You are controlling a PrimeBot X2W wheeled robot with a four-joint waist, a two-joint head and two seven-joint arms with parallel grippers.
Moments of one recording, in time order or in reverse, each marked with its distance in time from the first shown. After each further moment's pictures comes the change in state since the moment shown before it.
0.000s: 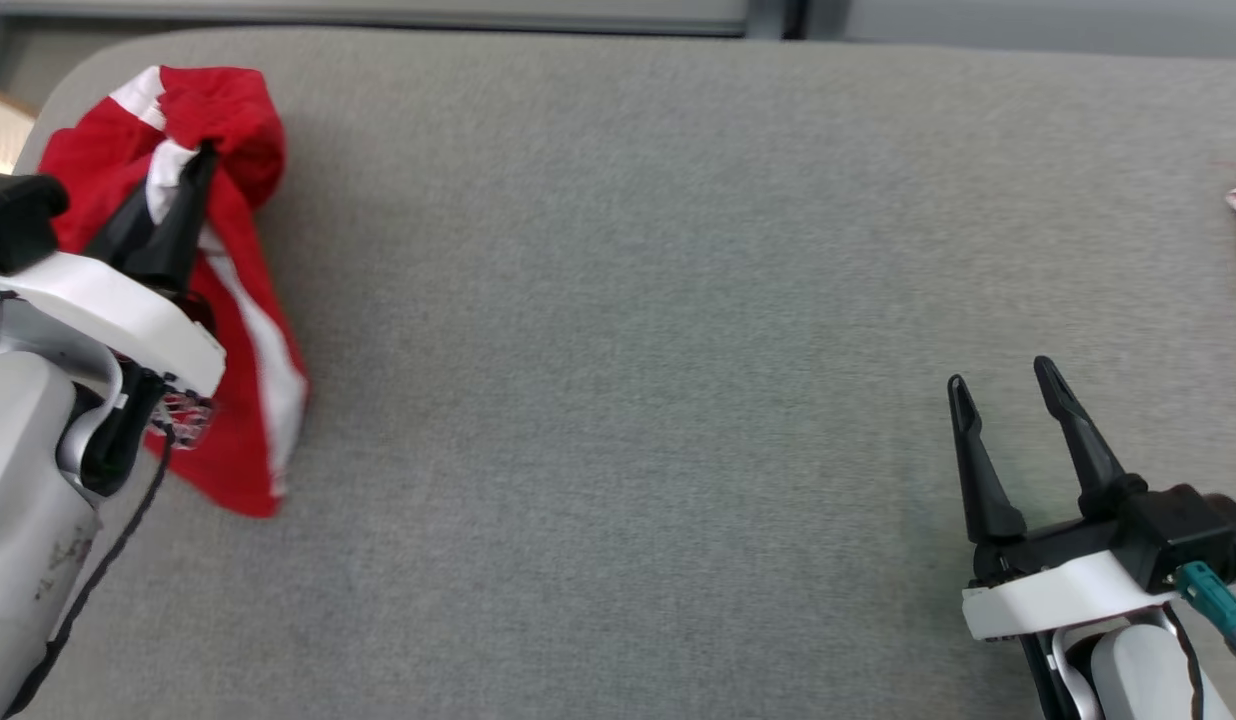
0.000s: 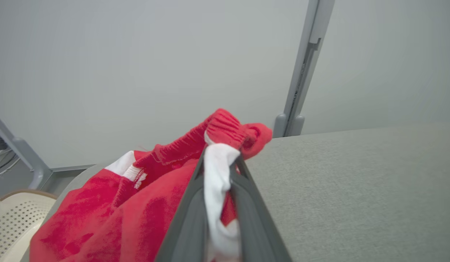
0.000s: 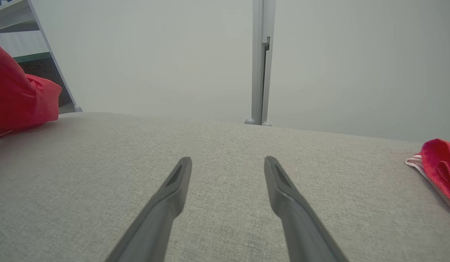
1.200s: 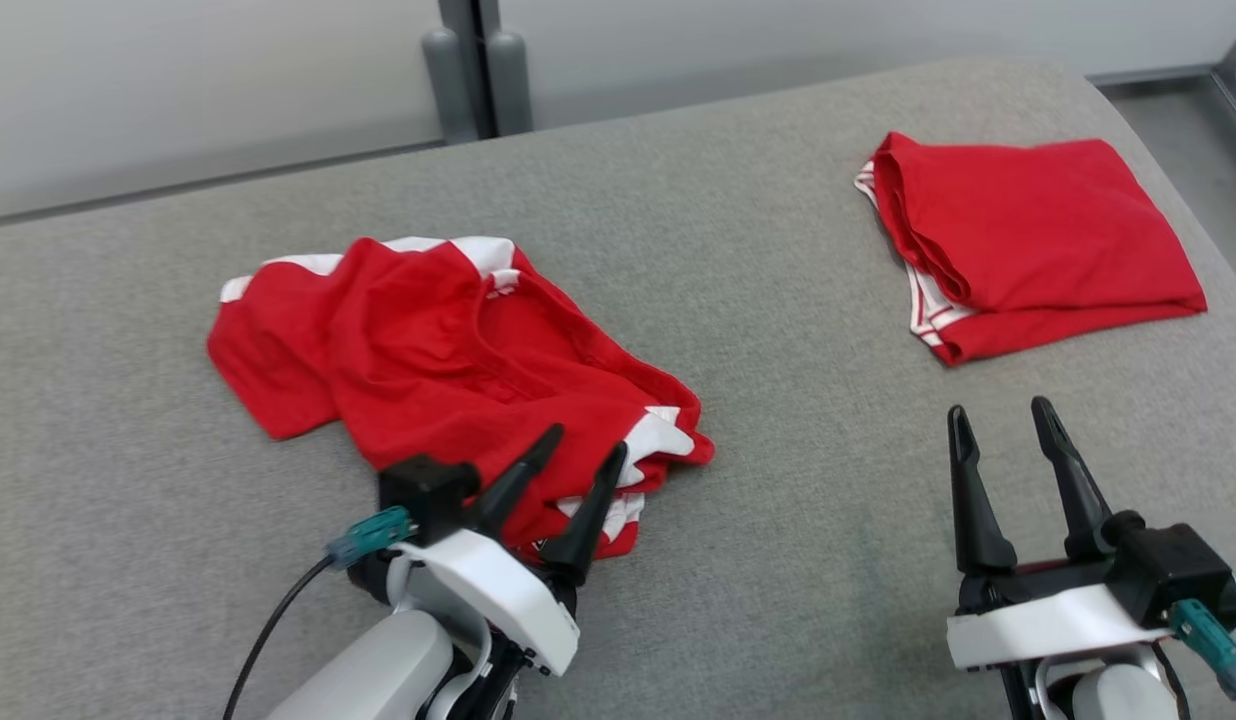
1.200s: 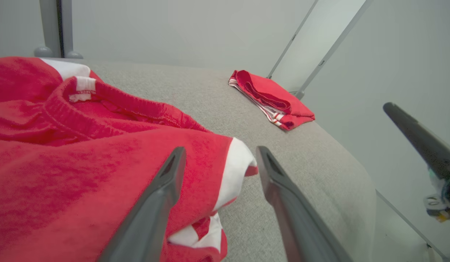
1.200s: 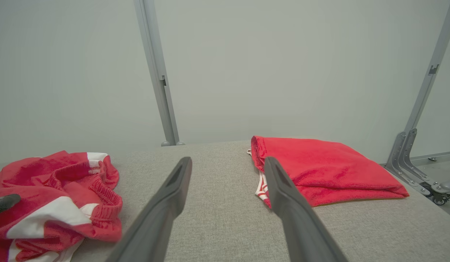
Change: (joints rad) left arm 0.374 -0.316 -0.180 -0.258 -0.019 0.135 -0.035; right arm 0.070 0.100 -0.051 -0.016 0.023 0.000 0.000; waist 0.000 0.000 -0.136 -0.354
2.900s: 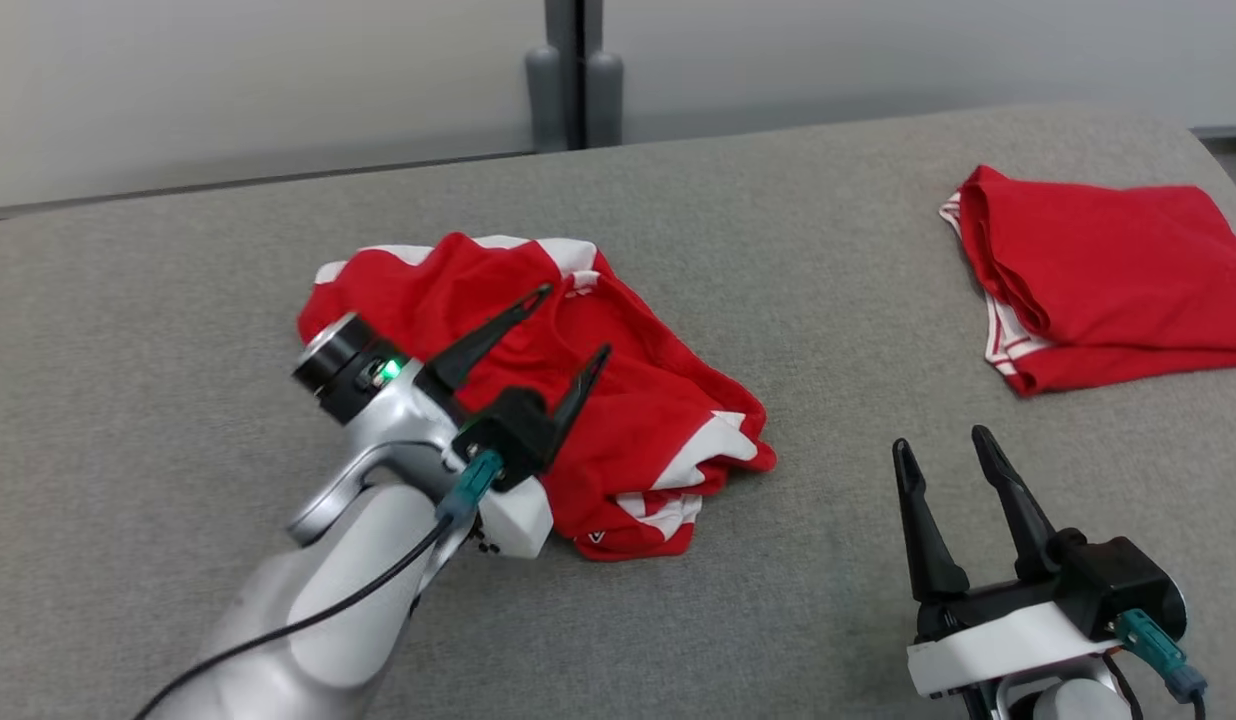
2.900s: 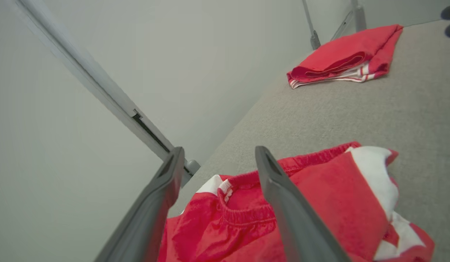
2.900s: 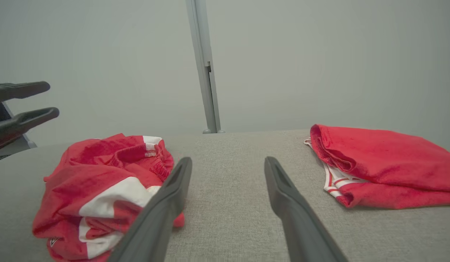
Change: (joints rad) left arm -0.063 -0.101 0.389 0.074 1.083 -0.128 -0.011; right arm 0.014 -0.011 0.093 0.049 0.027 0.000 0.000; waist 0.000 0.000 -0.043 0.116
